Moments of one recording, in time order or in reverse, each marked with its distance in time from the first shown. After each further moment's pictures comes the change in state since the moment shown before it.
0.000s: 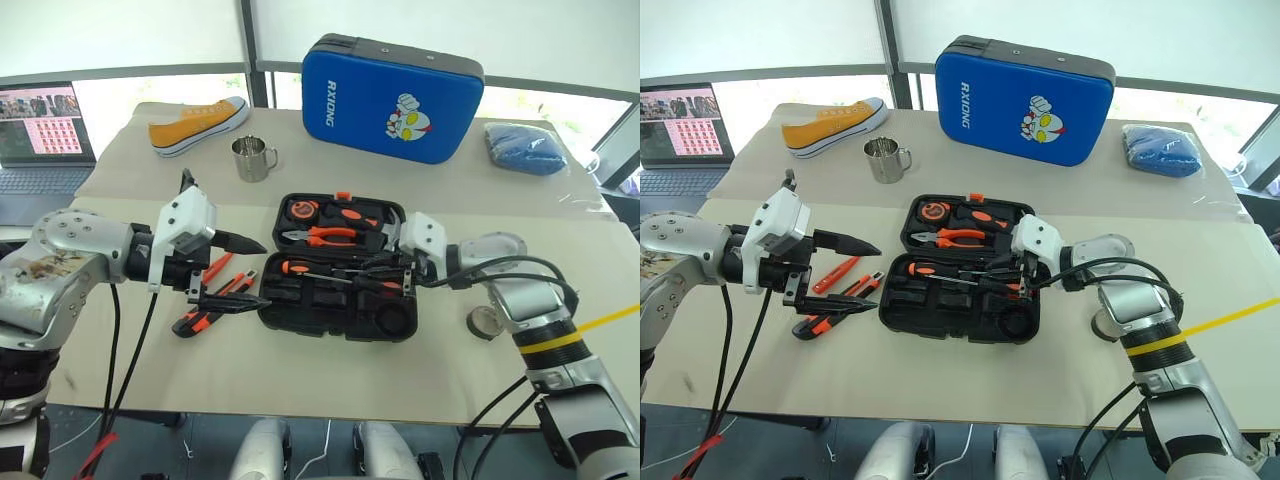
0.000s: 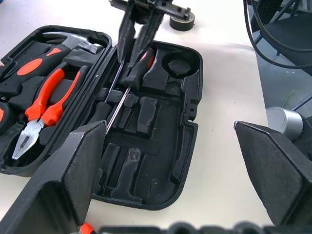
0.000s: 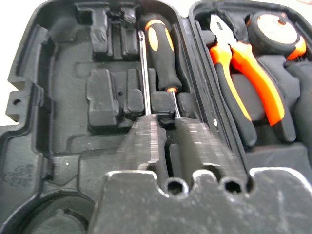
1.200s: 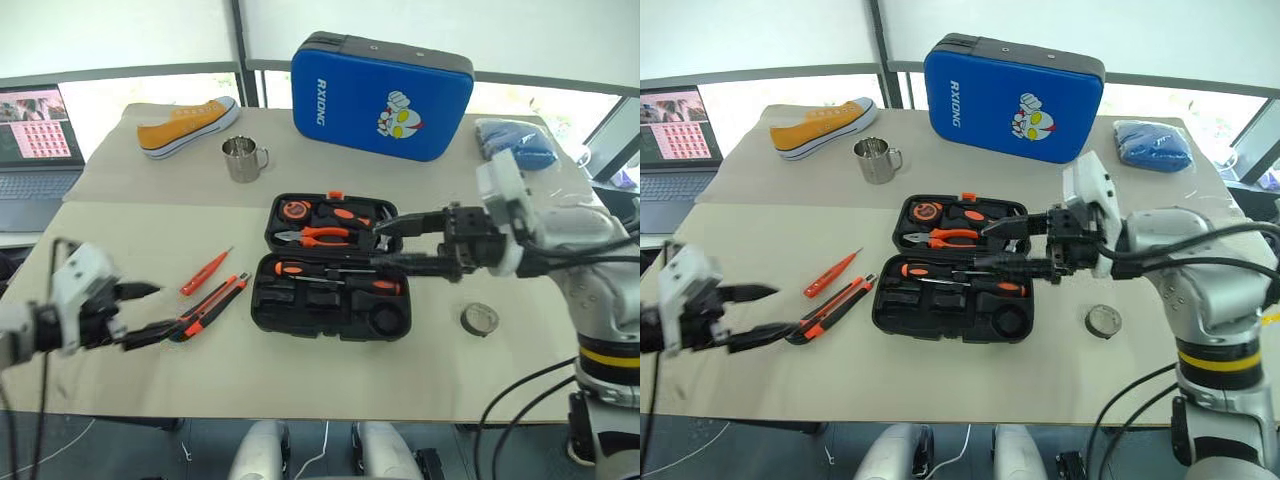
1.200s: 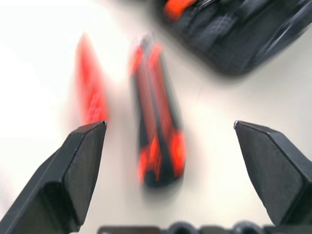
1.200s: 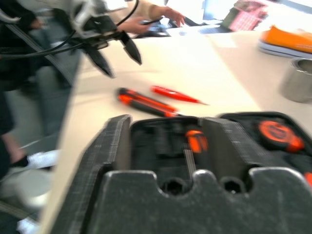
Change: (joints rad) left arm 0.797 -0.007 0.646 -0.052 0.145 0.075 0.143; right arm 0.025 -0.142 -0.320 -0.517 0.547 0.495 0.059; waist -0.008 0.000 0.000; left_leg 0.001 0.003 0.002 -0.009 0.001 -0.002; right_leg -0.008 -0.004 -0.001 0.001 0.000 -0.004
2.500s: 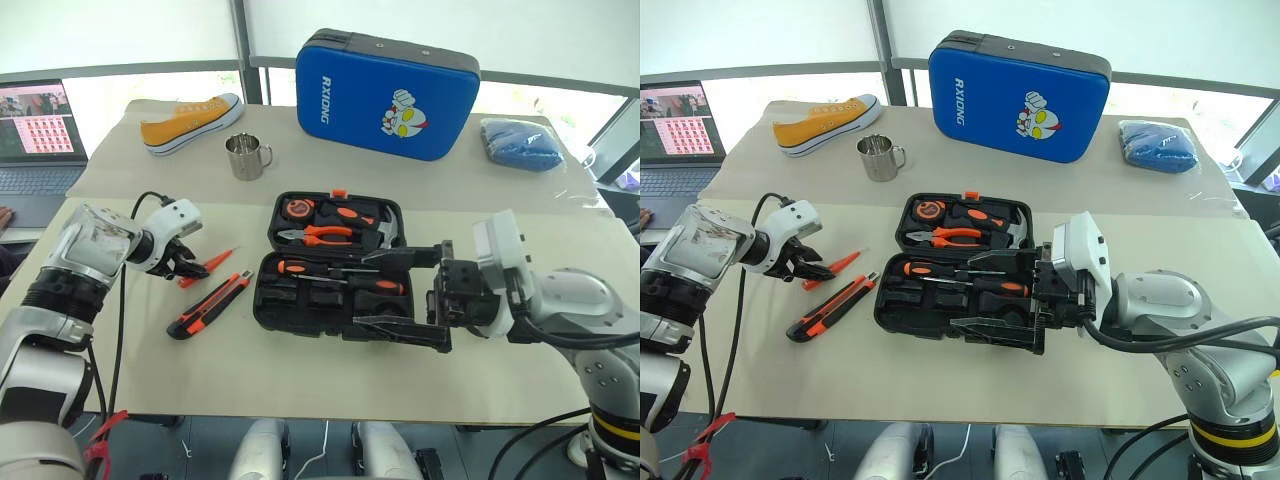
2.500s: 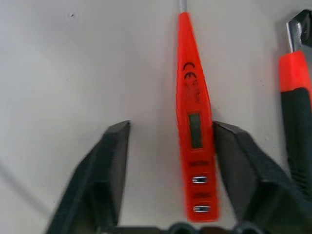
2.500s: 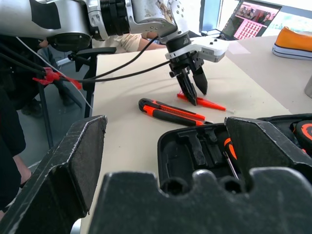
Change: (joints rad) left arm -1.151 -0.098 -1.050 0.865 0.461 -0.047 -0.043; right arm 0.276 -0.005 -0.040 -0.311 0.185 -0.020 -0.323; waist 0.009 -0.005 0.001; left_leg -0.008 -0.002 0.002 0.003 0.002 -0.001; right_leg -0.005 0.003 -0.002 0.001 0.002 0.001
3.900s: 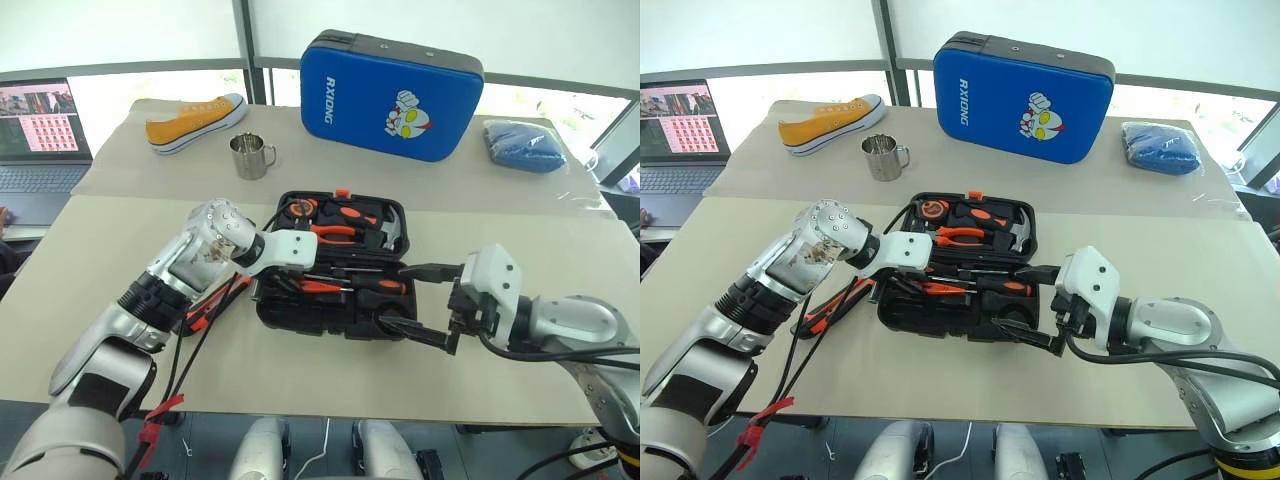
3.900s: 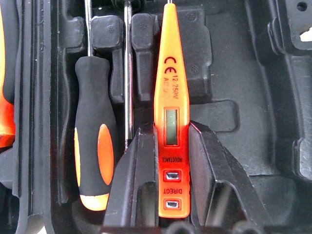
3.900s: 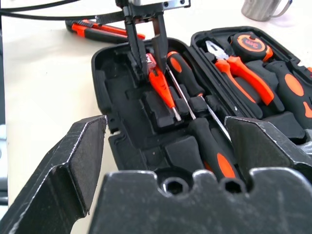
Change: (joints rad) left arm -0.036 -0.254 -0.163 -0.344 0.135 -0.315 -0.242; right arm 0.195 -0.084 0.029 0.032 -0.274 -0.125 -0.087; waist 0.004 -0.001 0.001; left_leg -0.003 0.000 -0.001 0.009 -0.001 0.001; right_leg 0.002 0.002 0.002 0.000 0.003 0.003
